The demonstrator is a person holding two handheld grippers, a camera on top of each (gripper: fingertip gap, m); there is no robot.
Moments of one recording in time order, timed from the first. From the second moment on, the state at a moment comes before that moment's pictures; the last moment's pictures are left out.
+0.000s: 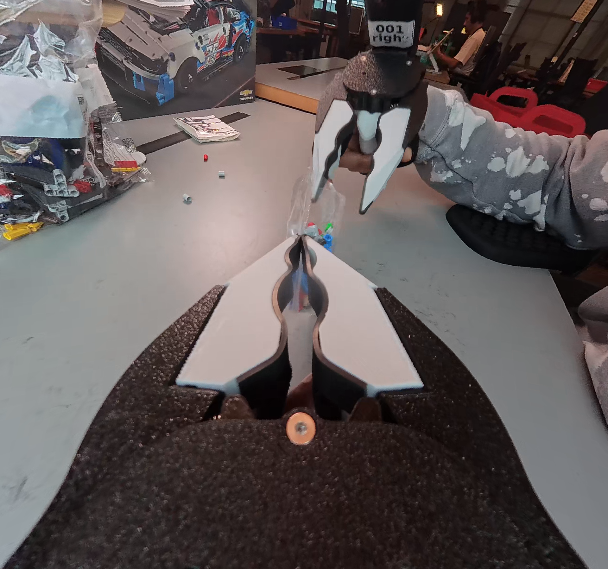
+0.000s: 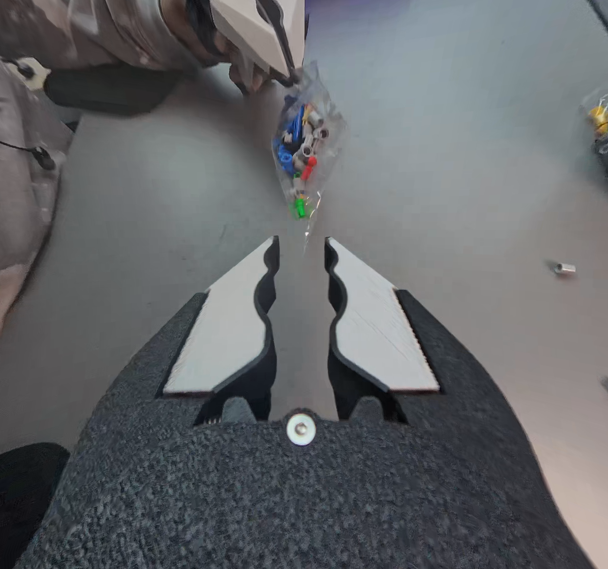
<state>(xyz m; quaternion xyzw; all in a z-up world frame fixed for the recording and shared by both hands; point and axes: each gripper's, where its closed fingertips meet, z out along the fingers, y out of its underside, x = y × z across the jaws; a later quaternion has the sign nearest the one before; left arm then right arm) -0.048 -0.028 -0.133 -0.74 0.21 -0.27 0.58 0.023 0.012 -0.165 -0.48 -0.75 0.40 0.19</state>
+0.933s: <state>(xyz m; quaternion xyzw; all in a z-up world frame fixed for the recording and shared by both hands) -0.032 -0.045 -0.164 -0.77 0.31 -0.27 0.49 0.033 -0.044 -0.134 -0.30 -0.85 0.34 0.27</state>
